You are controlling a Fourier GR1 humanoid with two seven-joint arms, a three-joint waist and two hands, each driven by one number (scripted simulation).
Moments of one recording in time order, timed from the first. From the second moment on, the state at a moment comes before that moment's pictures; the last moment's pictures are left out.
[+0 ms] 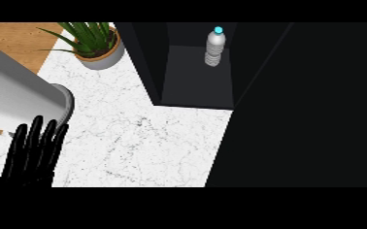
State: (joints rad) left arm 0.34 0.58 -0.35 -2.00 0.71 0.19 -0.52; right arm 0.12 -0.18 0.74 -2.45 0.10 0.48 0.44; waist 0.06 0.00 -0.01
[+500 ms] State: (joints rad) left arm 0.34 0.59 -0.32 -2.00 0.74 0.15 -0.53; right arm 0.10 -0.18 0.73 -2.44 0.07 0.50 0.46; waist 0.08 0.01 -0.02
